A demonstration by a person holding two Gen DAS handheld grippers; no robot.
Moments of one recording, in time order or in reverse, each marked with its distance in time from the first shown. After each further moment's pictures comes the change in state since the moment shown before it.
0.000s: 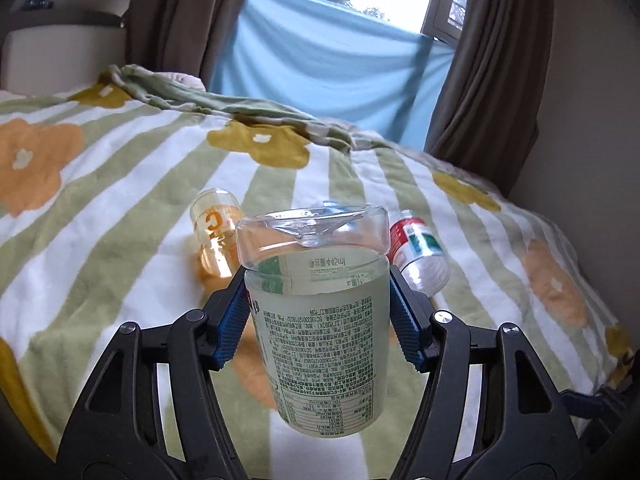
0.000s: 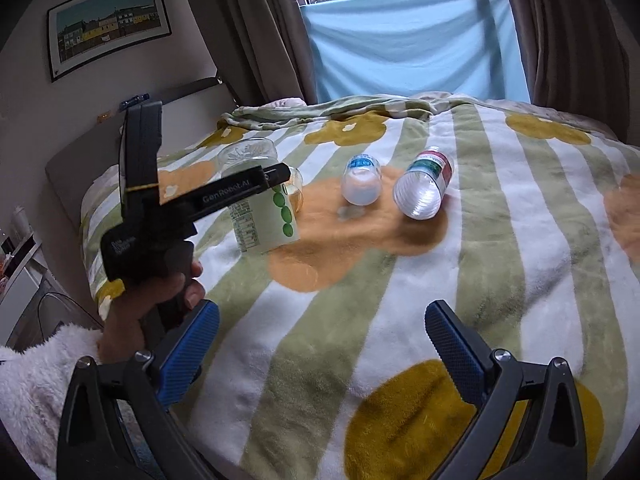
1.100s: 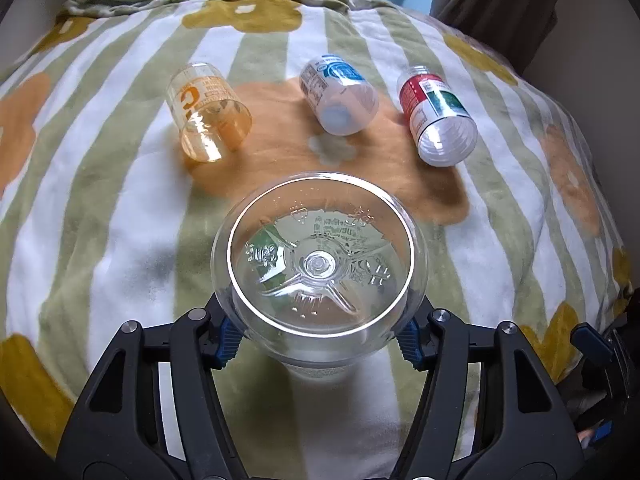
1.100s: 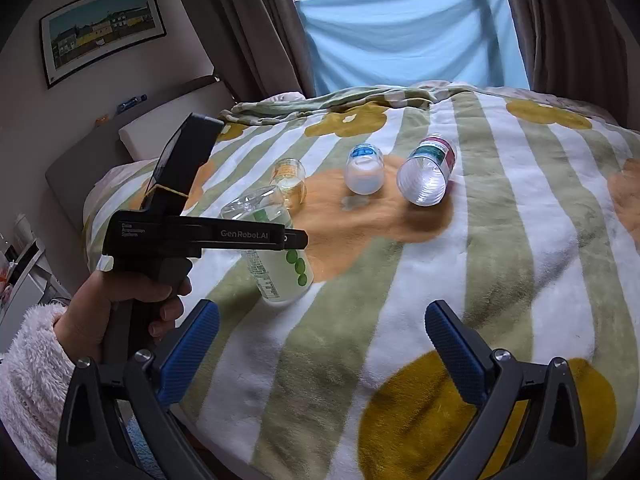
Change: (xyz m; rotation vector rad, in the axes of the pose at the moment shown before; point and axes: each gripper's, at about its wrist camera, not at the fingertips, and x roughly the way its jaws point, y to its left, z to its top) left arm 0.029 -0.001 -0.011 0.075 0.485 0.005; right arm 0.006 -0.001 -0.002 0.026 0.016 0.018
